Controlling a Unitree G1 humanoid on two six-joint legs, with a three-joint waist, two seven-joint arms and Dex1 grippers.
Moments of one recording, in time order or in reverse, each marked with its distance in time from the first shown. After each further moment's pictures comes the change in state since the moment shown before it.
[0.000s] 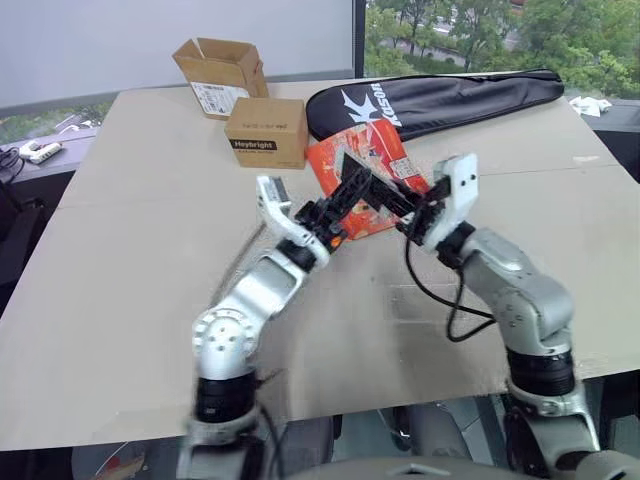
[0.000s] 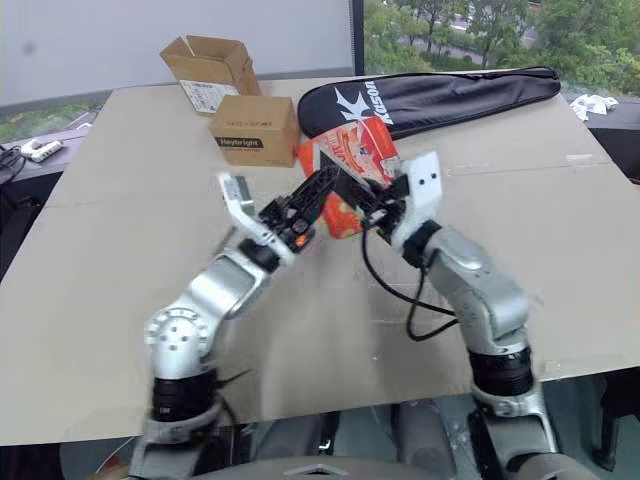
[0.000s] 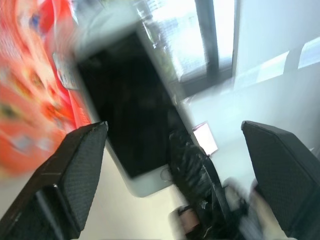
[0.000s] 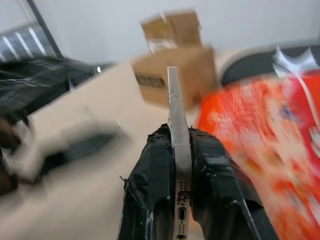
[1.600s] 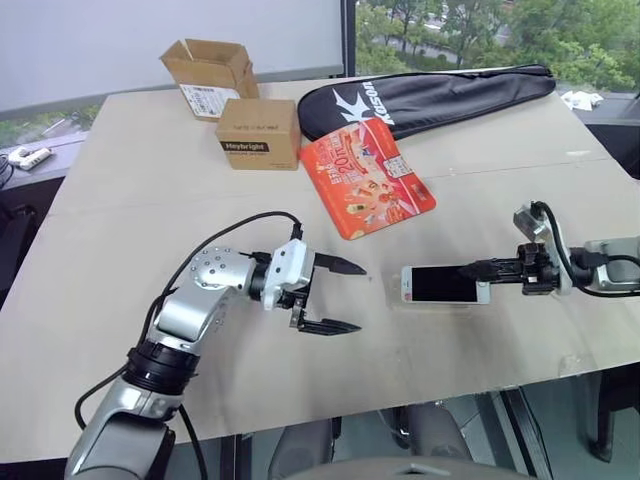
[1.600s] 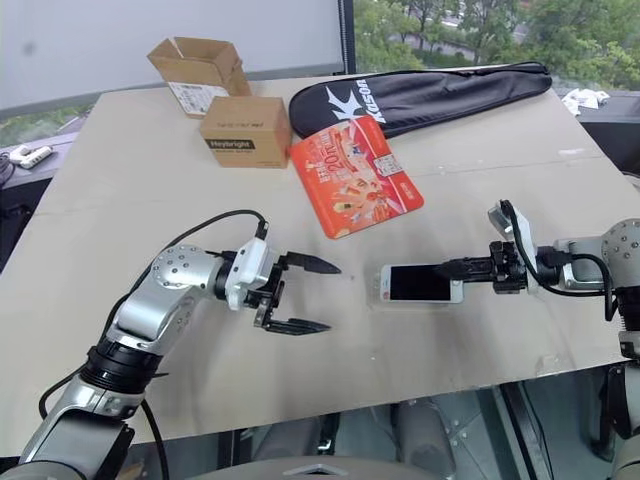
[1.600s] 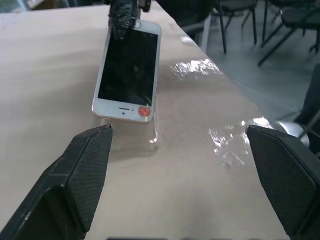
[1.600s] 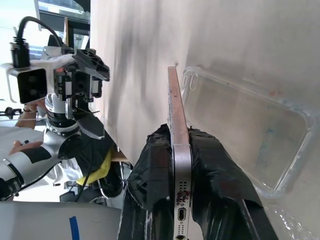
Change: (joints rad) left arm -0.072 0.248 -0.307 0.388 1.006 -0.610 -1.453; right arm -0.191 -0.593 0.005 0.662 0.460 0.760 0.495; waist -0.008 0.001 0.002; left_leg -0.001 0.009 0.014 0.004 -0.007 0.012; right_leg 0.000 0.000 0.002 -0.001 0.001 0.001
